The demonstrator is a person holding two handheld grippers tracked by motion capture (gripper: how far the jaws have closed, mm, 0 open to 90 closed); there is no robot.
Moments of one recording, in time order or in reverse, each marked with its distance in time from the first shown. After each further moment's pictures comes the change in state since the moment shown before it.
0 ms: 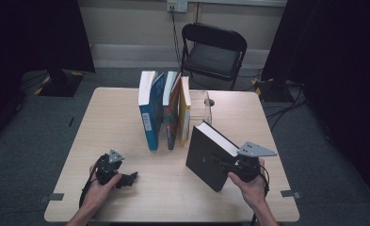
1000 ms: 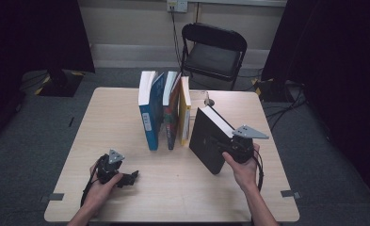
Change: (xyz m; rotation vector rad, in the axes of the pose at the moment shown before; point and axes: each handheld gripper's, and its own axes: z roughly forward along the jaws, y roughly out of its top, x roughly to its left) left arm -0.001 -0.003 0.004 -0.047 0.017 -0.020; right arm -0.027 0.019 0.038 -0.008 -0.137 0.052
